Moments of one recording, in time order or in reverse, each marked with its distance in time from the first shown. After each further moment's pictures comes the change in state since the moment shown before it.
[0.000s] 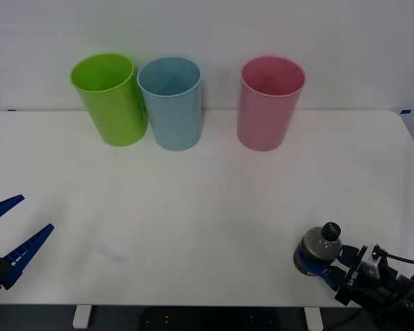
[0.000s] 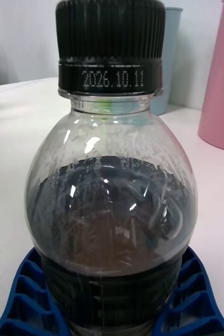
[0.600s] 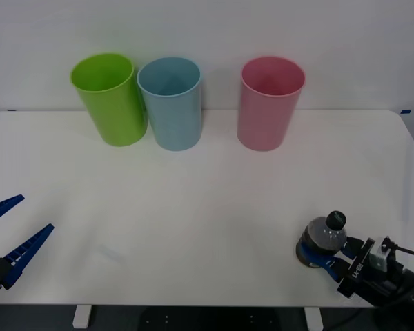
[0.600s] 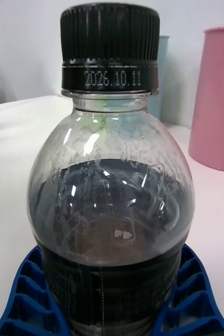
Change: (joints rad) right arm 0.008 0.000 -0.014 -0.050 -0.053 0.002 -0.033; left arm 0.000 0.000 0.000 0.000 0.000 0.000 0.000
